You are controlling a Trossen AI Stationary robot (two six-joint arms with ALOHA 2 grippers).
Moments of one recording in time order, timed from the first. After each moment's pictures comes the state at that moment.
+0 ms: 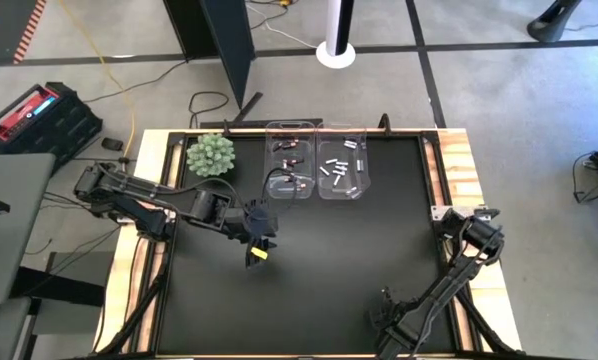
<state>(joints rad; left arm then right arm) -0.22 1.44 1.26 -0.69 -0.13 -0.35 0.90 2.02 1.35 -1.21 -0.06 2.28</state>
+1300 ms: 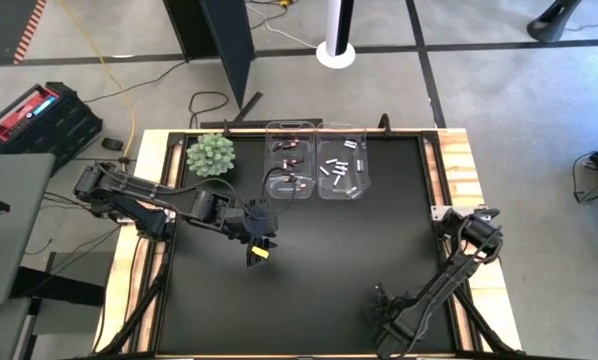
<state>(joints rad) -0.22 1.44 1.26 -0.69 -0.13 -0.39 0.87 2.01 1.35 -1.23 0.08 2.14</state>
